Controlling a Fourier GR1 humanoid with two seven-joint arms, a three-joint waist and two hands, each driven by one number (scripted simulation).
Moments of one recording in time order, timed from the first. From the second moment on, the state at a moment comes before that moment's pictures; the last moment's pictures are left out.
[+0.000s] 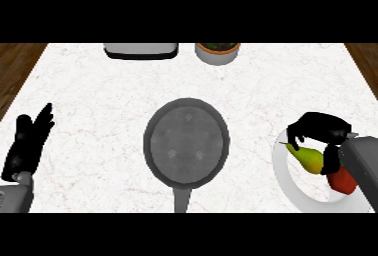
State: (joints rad) left arm -0.13 0.40 0.09 -1.28 -0.03 0.11 0.21; right arm -0.53 -0.55 0.31 -0.77 1.06 0.26 -0.77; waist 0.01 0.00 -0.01
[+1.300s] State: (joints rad) left arm -0.09 0.39 0.14 -1.32 -0.05 0.09 0.23; right arm -0.22 -0.46 -0.05 -1.53 0.73 0.17 -0.49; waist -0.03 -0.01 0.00
